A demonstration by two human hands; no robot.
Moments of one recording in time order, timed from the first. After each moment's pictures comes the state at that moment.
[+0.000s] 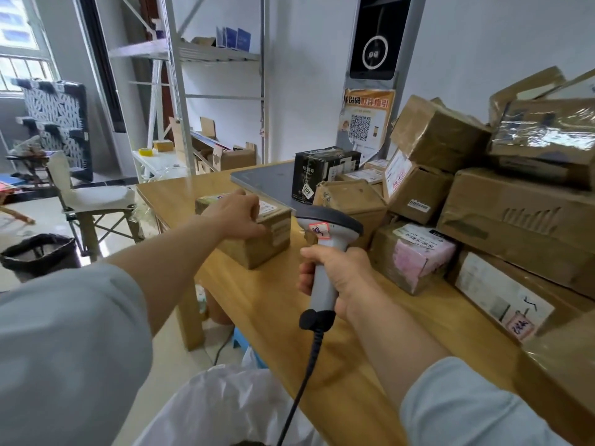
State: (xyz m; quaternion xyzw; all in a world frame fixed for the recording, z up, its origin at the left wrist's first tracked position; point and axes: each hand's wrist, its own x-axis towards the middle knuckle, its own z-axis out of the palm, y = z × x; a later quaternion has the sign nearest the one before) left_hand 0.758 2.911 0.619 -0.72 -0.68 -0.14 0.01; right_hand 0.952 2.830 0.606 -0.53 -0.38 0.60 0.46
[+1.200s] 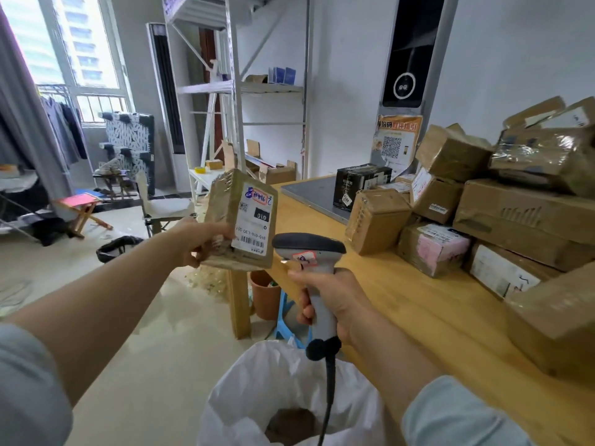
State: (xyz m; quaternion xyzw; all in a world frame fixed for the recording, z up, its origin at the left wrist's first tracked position) left_hand 0.662 2.704 0.652 -0.37 -0.75 -0.41 -0.38; right_hand 0.911 2.670 0.628 -0.46 -0.48 0.65 0.36
